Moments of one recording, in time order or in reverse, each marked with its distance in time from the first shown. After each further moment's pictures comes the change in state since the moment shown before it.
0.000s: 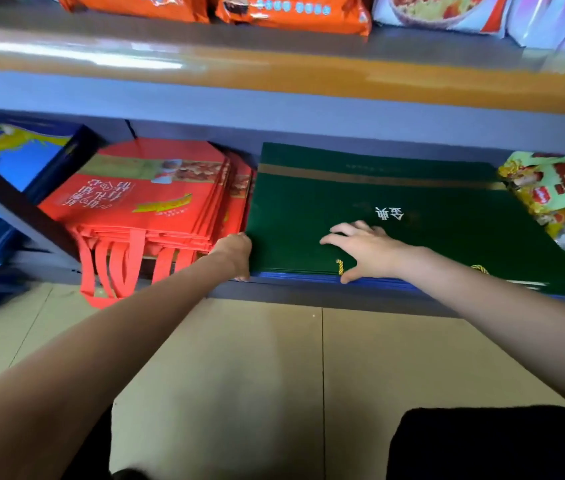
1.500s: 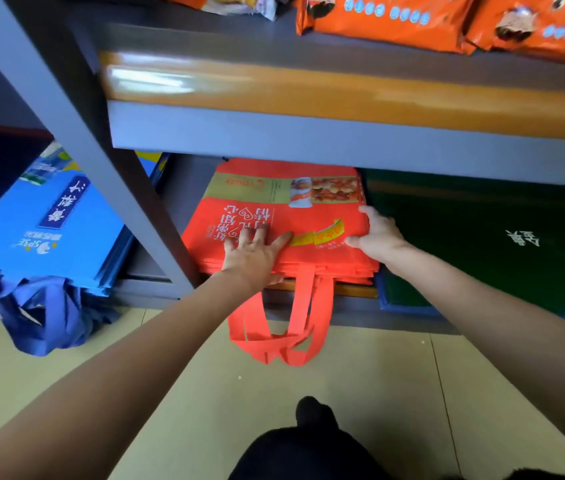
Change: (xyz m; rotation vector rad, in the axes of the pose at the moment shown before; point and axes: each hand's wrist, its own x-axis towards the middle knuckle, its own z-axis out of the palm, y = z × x) left_hand 0.018 -0.208 0.018 0.001 0.168 0.108; right_hand 0.166 -0.169 -0.034 0.755 0.370 0.511
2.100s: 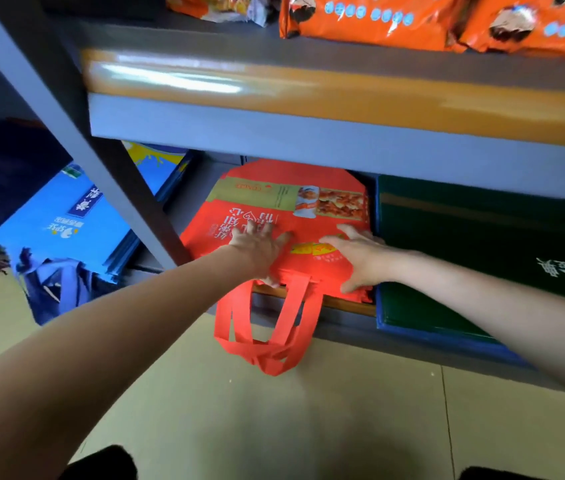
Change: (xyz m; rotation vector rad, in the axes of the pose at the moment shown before) left_hand 0.016 0.019 -0.026 0.222 -0.174 -0.054; right_hand 0.003 -0.003 -0.008 -0.733 -0.438 -0.499
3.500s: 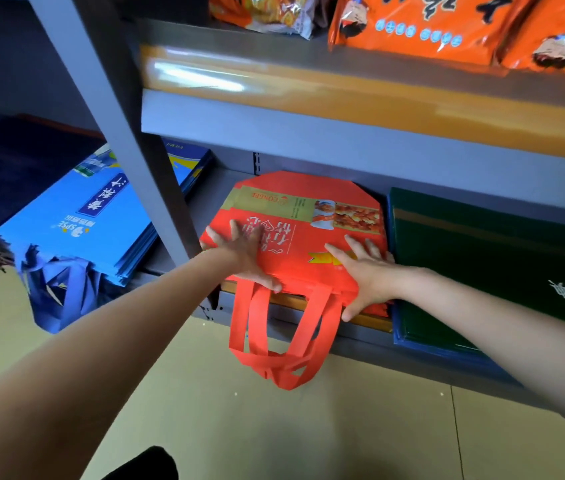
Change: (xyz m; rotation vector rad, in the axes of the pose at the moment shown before) left_hand 0.001 -0.050 0.026 -0.391 -0.062 -0.246; right_hand 0.008 -0.015 0.006 -0.052 -0.094 0.081
